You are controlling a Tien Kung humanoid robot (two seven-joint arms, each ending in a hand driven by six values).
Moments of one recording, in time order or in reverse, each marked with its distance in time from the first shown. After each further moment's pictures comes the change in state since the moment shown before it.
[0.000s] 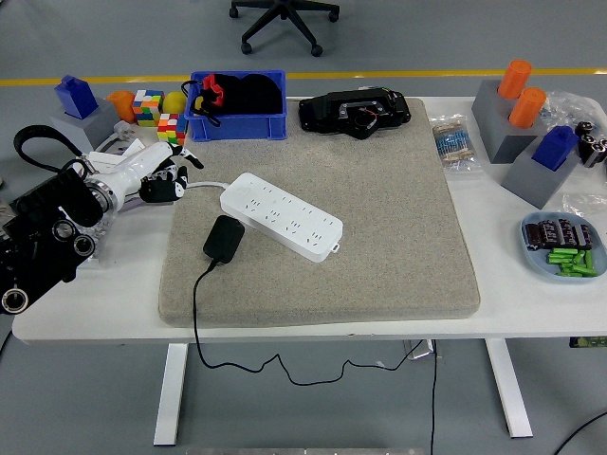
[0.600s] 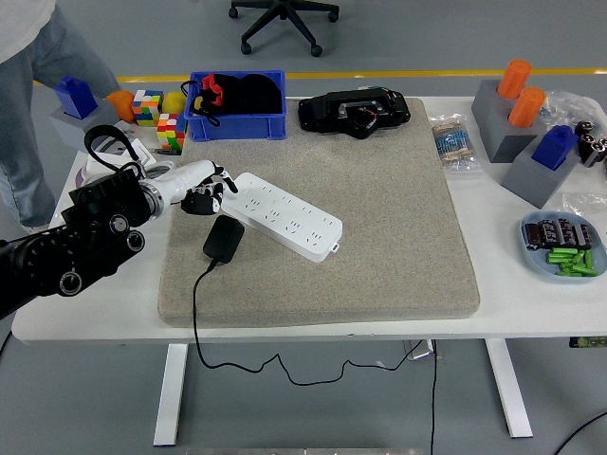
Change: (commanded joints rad) left arm -0.143 -0.136 0.213 0.181 -0.070 -0.010 0.021; right arm 0.000 -0.001 -0.025 -0.002 0.012 0.000 0.000
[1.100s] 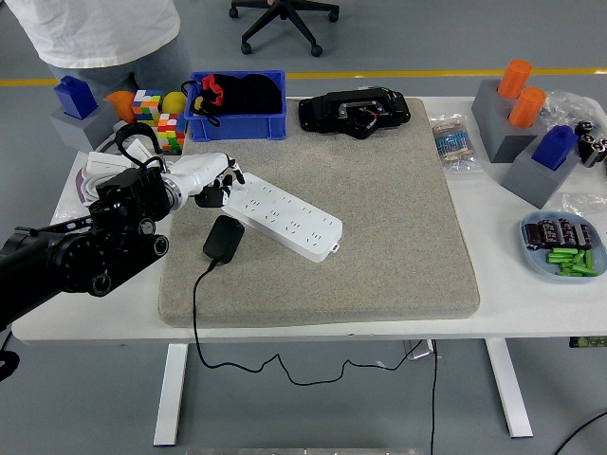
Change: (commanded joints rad) left arm -0.046 -0.079 0.061 0.095 0.165 0.085 0.008; right arm 0.004 -0.007 -0.033 0.000 0.011 -0.001 0.000
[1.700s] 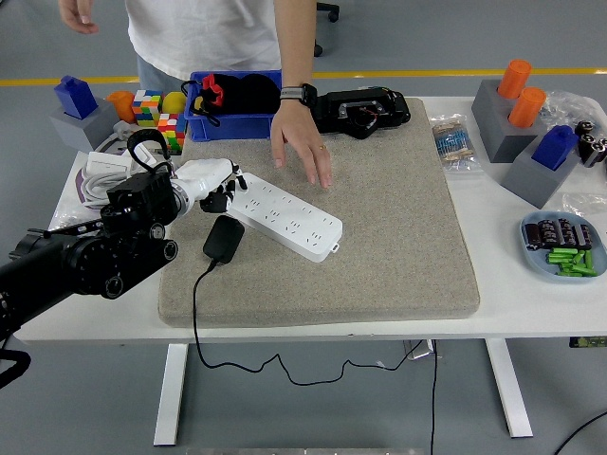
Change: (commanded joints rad) left arm -0.010 -0.043 0.037 0.065 -0.003 0.003 0.004; right arm -0.001 0.000 -0.011 0.000 0.002 0.000 0.000
